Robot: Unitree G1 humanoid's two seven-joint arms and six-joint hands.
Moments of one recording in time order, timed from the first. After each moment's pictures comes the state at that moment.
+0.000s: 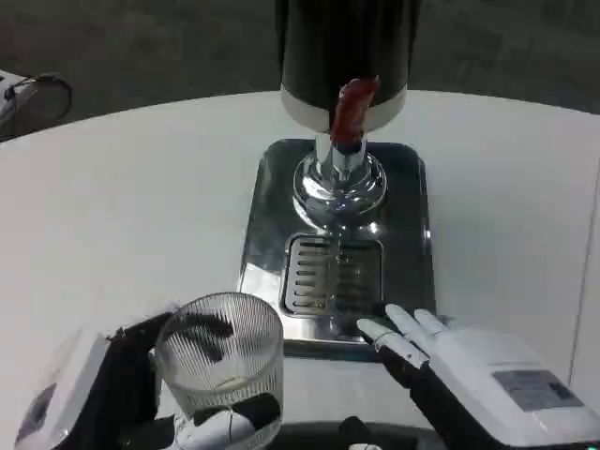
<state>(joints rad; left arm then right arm) 0.29 0.25 0.10 -0.44 0.43 -0.23 -0.05 0.25 -0.07 0.23 -1.00 -1.17 0.09 0.76</state>
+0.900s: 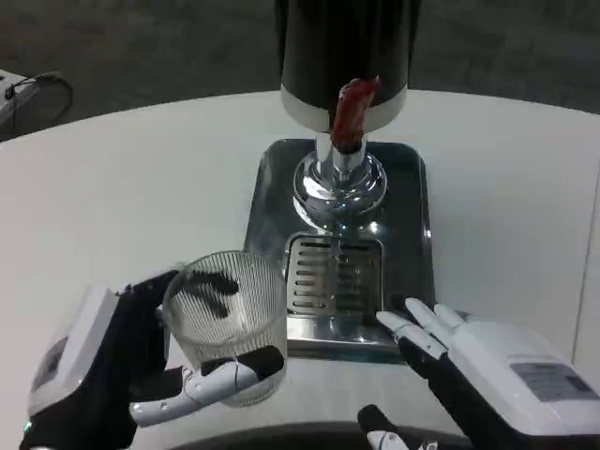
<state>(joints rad) 0.12 0.25 0.10 -0.34 0.44 -0.22 -0.05 0.23 -0.08 0.17 -0.98 -1.15 0.11 0.77</state>
